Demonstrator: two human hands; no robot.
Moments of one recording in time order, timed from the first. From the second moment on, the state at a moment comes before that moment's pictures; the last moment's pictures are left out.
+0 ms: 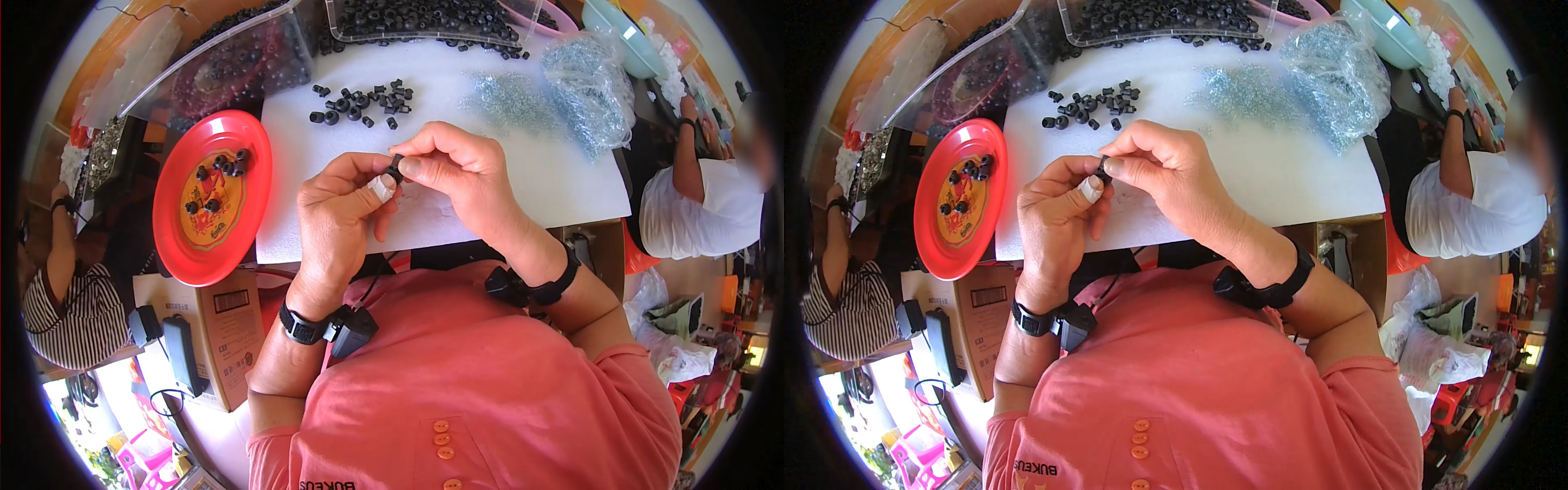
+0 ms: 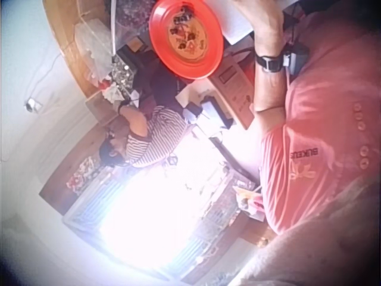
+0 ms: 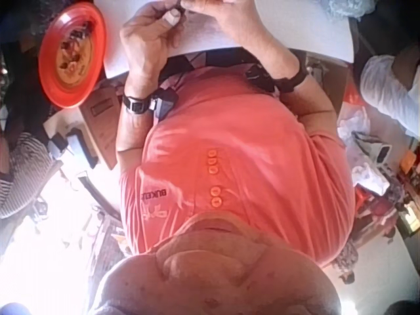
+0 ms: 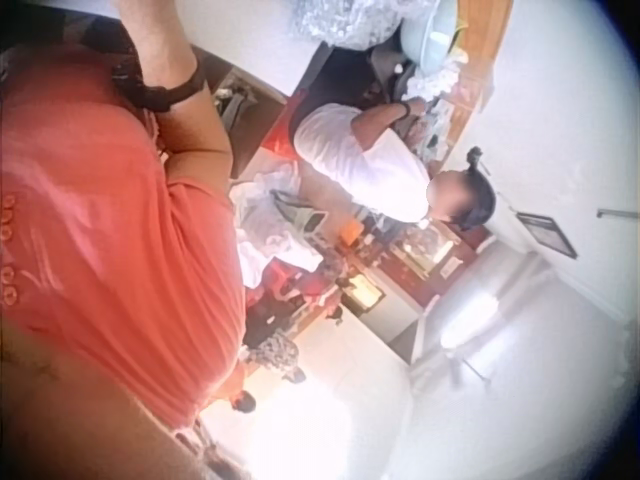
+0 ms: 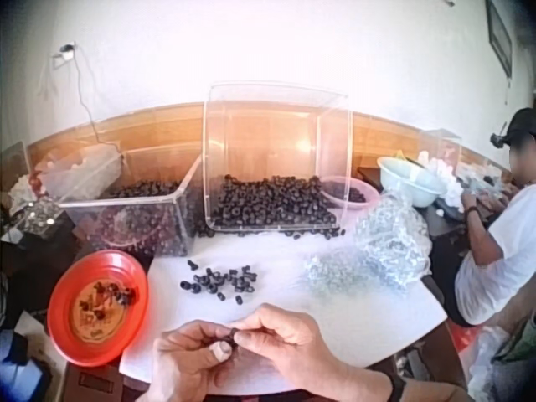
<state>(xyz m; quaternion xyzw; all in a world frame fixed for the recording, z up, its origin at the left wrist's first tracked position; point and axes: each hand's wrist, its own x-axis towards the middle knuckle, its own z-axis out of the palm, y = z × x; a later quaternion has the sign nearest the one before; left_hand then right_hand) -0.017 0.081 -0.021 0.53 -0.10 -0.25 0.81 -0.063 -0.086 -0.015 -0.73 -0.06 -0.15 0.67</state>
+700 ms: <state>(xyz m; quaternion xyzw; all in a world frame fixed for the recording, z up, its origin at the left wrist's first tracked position) -0.024 0.077 -0.017 0.59 -0.10 -0.23 0.77 -0.051 -0.095 0.000 -0.89 -0.21 -0.26 0.31</state>
